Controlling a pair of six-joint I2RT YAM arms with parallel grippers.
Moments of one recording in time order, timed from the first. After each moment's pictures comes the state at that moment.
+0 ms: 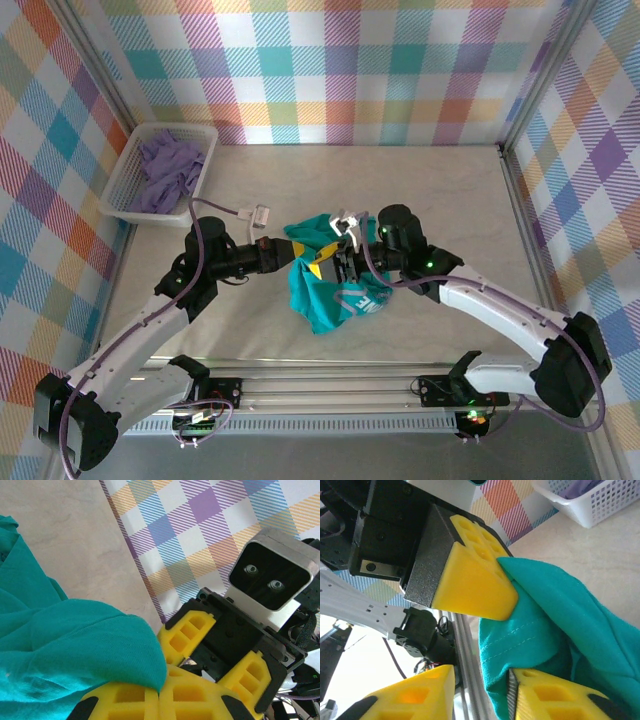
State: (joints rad) left arm -0.47 0.96 0.72 0.00 0.72 -0.85; right arm 0.75 1.22 0.90 -0.03 -0.73 0.32
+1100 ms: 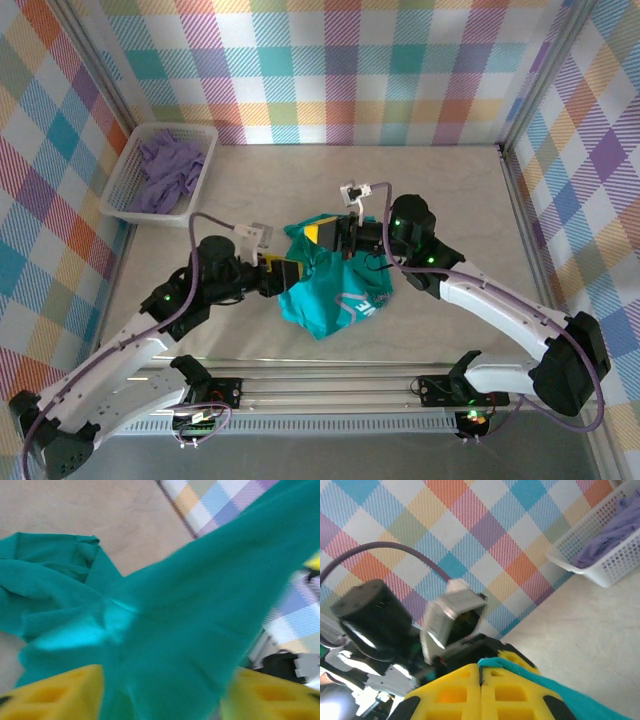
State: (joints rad) left arm -0.70 0.84 0.78 -0.38 0.23 -0.51; right arm 0.74 1.23 0.95 0.28 -0.66 0.72
